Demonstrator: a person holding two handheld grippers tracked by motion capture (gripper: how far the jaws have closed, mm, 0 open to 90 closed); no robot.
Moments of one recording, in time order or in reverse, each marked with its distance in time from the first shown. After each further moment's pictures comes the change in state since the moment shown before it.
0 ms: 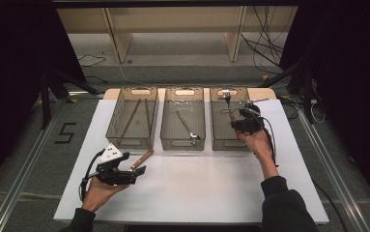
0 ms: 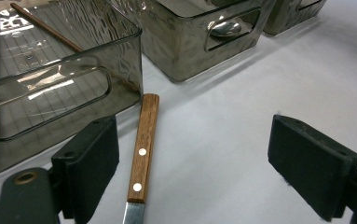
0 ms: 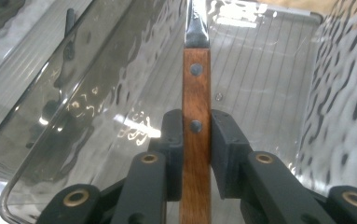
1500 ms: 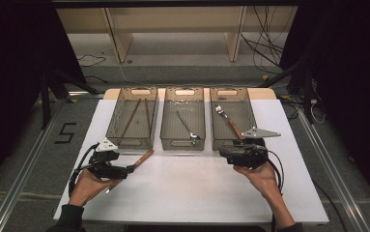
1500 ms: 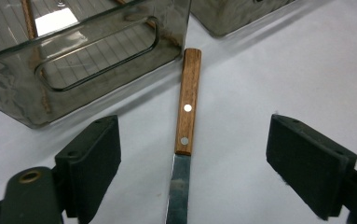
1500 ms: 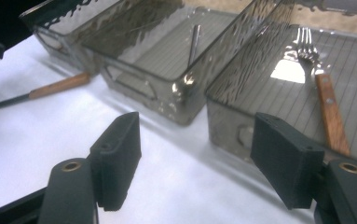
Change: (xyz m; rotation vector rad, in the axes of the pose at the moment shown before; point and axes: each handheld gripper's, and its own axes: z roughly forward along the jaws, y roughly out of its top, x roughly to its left) left arm 0.025 0.013 -0.005 0.239 0.061 -0.033; right arm 0.055 -0.083 -0.074 -0.220 0.234 -0.143
